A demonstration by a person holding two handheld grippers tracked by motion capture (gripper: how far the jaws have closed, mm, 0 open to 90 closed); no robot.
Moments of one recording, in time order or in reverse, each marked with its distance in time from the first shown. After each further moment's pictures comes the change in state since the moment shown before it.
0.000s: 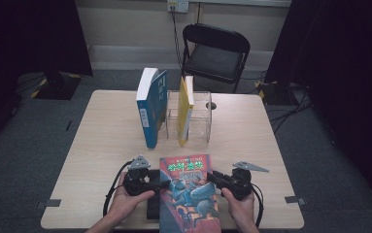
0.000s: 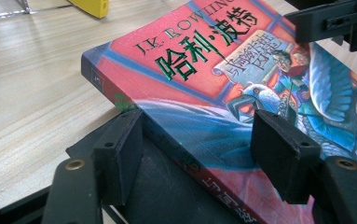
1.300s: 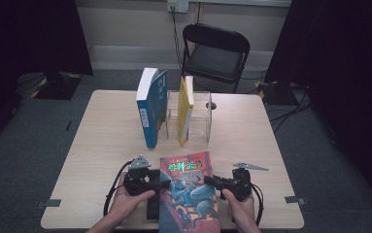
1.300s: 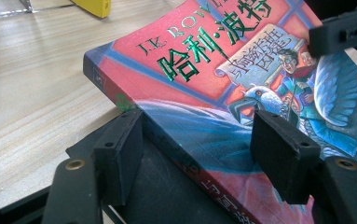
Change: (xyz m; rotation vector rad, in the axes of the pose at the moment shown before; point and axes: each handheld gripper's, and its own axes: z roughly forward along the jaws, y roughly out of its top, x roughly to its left) left arm 0.000 0.001 0.000 0.002 0.007 -0.006; right arm 0.001 -0.001 0.001 0.082 0.098 0.093
